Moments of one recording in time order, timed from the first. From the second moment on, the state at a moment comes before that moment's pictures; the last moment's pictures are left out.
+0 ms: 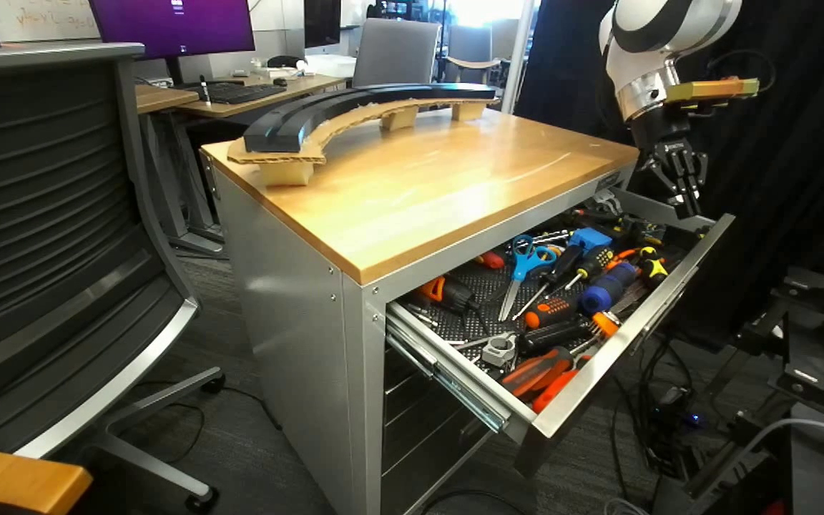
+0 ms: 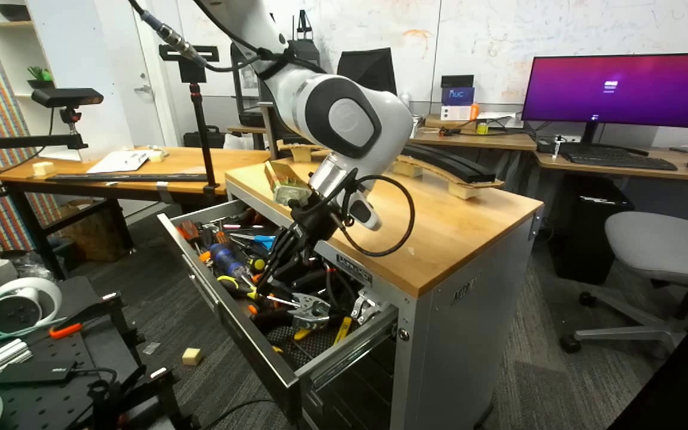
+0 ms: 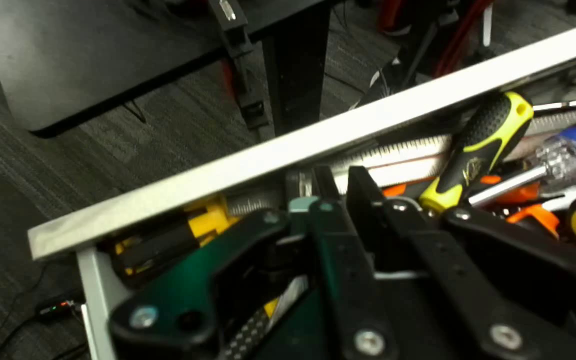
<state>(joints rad) -0.17 0.47 -0.12 -2.03 0.07 1.77 0.11</state>
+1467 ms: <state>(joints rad) -0.25 0.27 -0.18 -2.49 0.19 2.23 -0.21</state>
